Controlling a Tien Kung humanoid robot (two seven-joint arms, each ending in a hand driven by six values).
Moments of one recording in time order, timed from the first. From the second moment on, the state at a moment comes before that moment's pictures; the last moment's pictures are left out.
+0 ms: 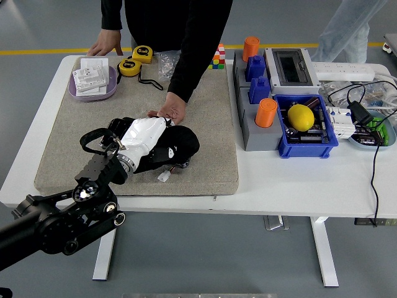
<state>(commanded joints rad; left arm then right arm) -0.61 0.25 -0.52 -1.16 1.88 0.39 0.36 -0.07 -0.27 0.99 0.19 -0.31 0.09 -0.09</state>
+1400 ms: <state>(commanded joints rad) -0.53 0.31 -0.79 -1.03 1.94 0.42 0.35 -0.08 -0.27 1.01 0.20 -0.33 0.09 -0.09</state>
